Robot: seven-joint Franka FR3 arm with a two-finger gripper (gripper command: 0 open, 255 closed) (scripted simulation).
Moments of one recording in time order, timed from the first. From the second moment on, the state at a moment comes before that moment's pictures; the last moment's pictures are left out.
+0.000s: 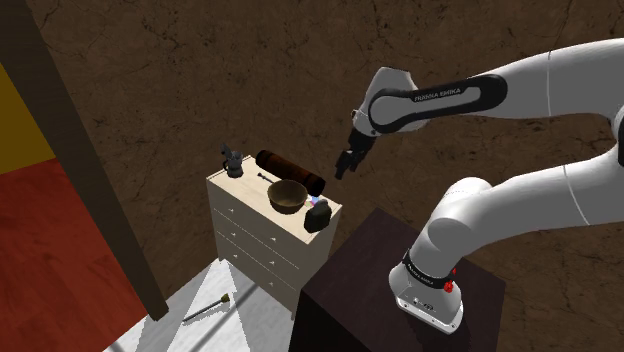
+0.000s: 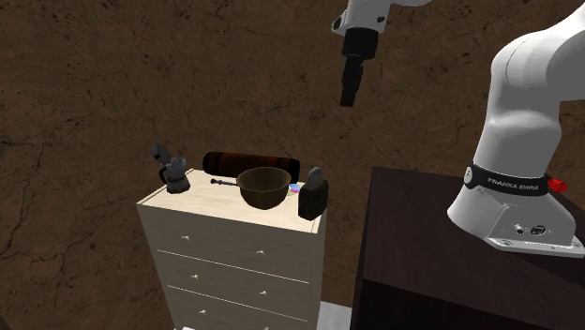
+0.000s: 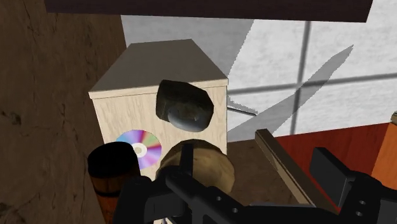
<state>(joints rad) -0.04 -0.71 -0.16 -2.84 0.09 2.21 -0.21</state>
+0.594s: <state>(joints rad) 0.16 -0.37 -0.44 -2.91 0.30 2.71 -0.58</state>
